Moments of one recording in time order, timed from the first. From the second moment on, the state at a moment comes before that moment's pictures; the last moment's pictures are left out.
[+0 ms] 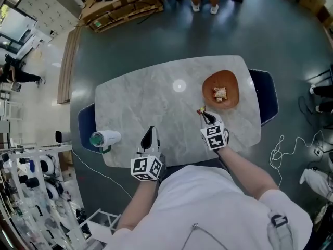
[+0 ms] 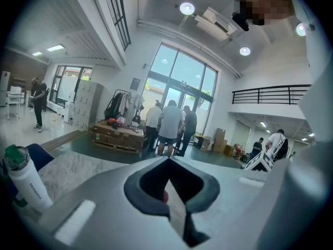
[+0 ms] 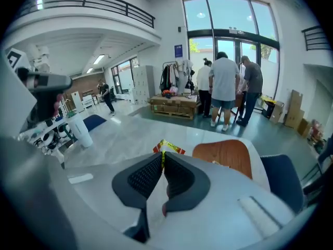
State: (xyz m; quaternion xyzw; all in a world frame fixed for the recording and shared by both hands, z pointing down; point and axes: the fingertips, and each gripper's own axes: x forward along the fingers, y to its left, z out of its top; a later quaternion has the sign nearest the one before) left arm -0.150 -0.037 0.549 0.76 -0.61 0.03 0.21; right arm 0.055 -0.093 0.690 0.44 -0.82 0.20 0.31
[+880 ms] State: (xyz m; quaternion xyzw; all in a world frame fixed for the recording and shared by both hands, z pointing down) left arm -0.143 -0.068 0.434 0.80 -0.59 -0.06 0.10; right arm 0.021 -0.096 0.440 0.45 -0.88 0.11 0.05
